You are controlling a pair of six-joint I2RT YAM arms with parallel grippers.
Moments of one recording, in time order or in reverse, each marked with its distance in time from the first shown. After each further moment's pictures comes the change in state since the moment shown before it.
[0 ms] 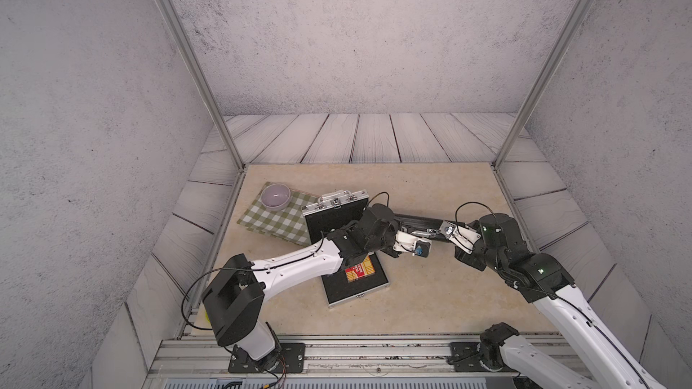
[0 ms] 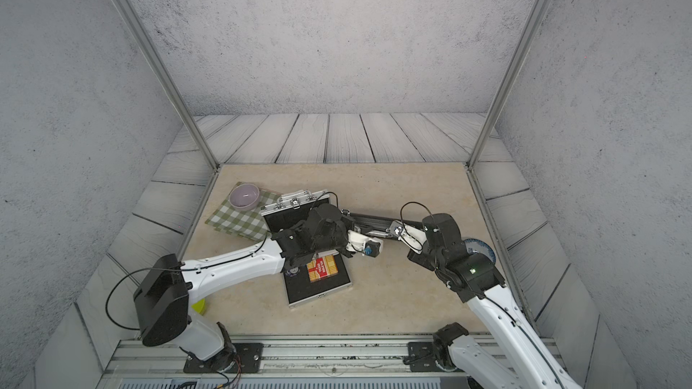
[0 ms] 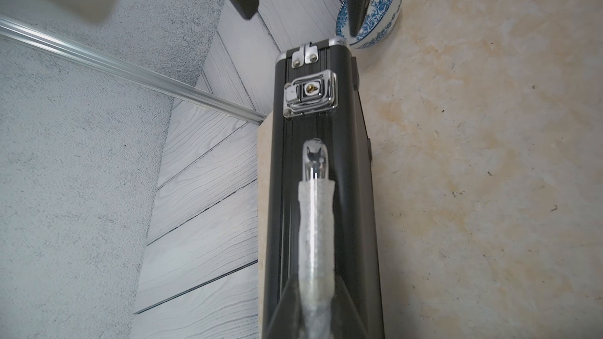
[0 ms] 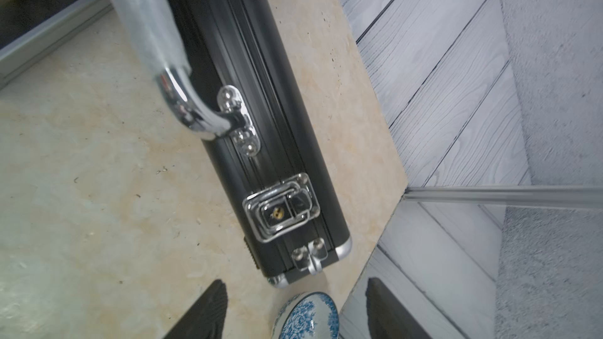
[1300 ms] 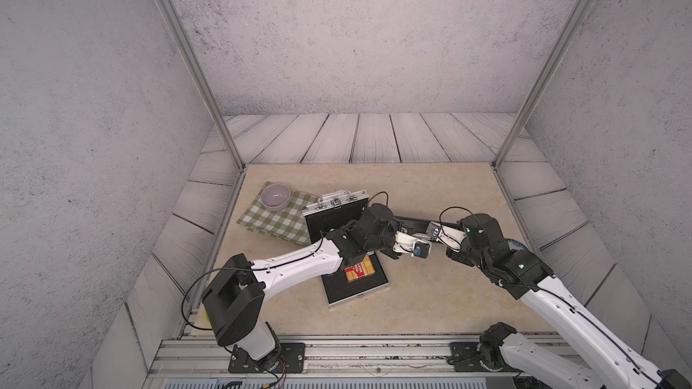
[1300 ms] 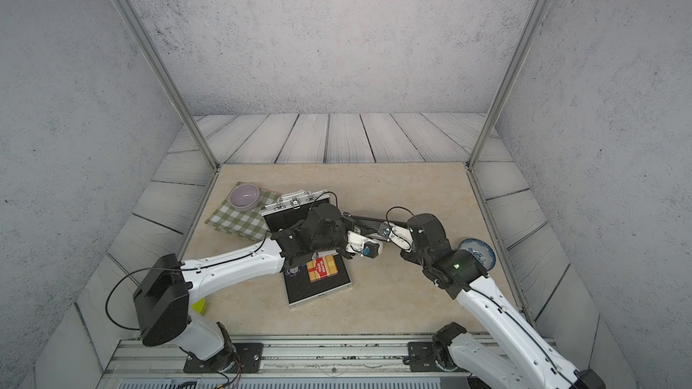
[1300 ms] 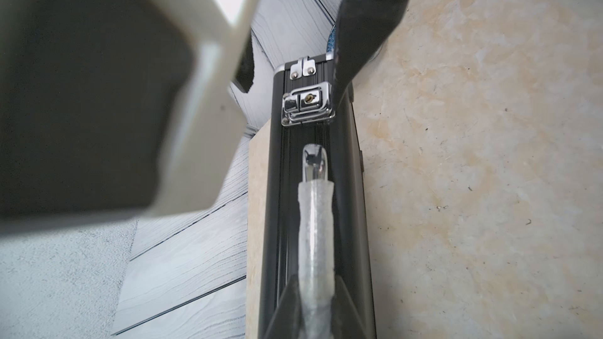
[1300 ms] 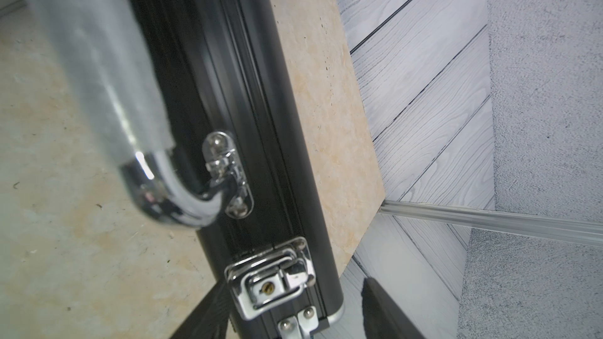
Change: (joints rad) left arm 0.008 -0.001 -0.010 0.005 0.068 -0.024; right arm 0.092 0.053 -0.071 0.128 0.128 -0.040
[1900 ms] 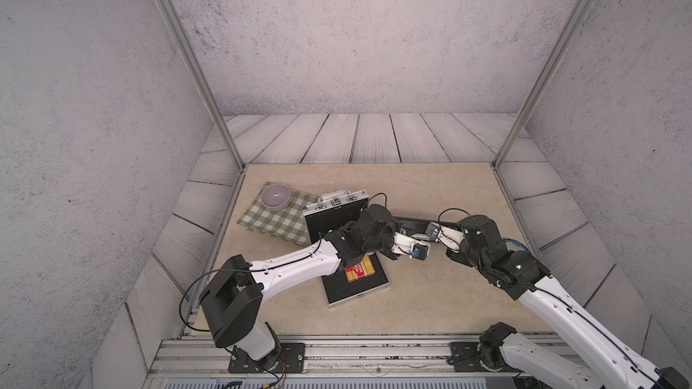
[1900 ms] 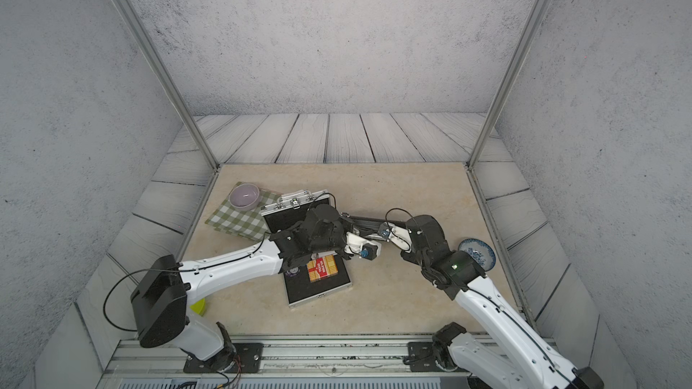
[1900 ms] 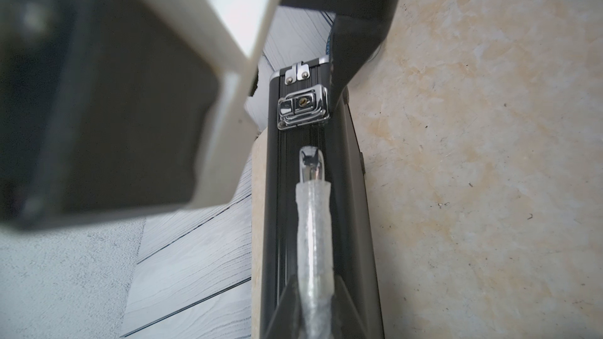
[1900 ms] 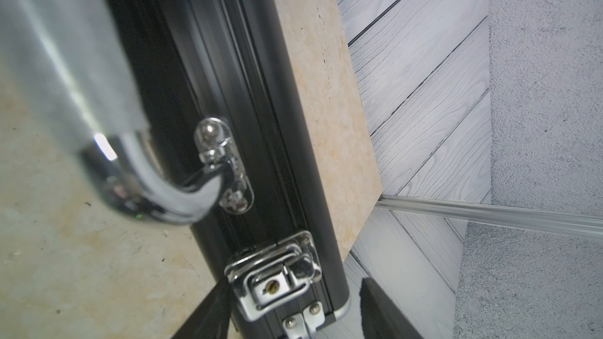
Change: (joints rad) left arm 0.002 -0.014 -0.021 0.014 0.005 0.031; right arm 0.005 0.000 -0.015 0.018 0.032 0.000
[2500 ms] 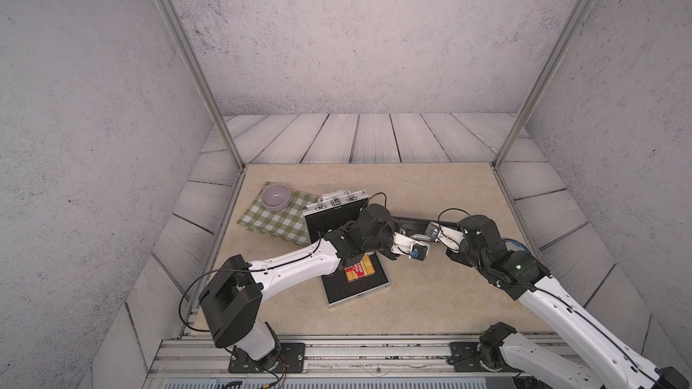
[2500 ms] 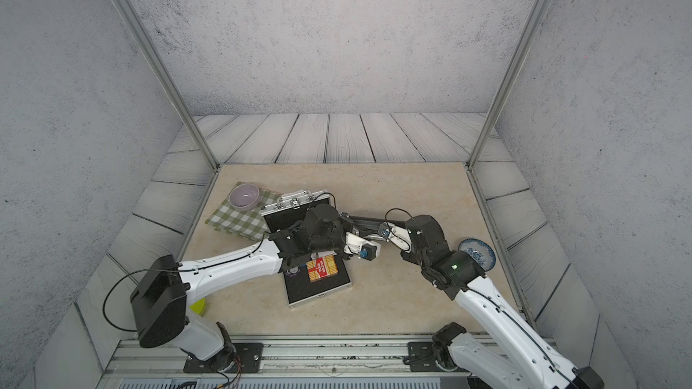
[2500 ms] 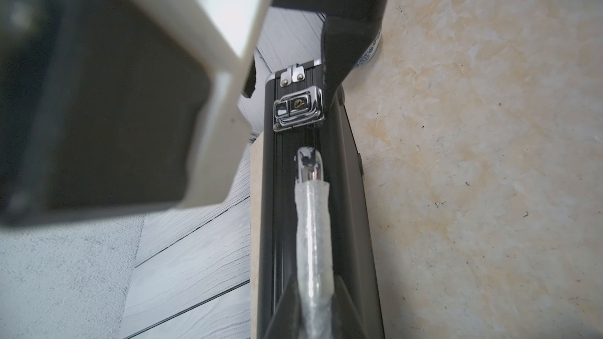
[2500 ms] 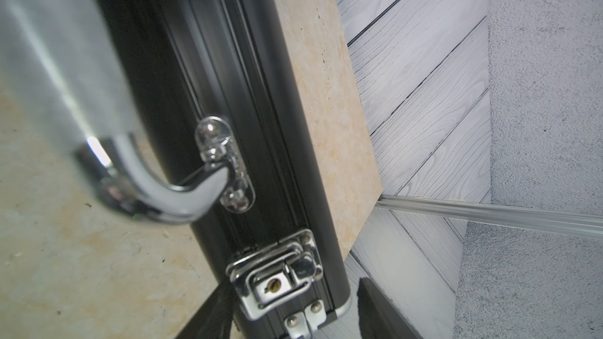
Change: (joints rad) left arm 0.003 -0.002 0.000 -0.014 0.017 0.010; right arm 0.005 0.000 0.003 0.000 0.003 0.009
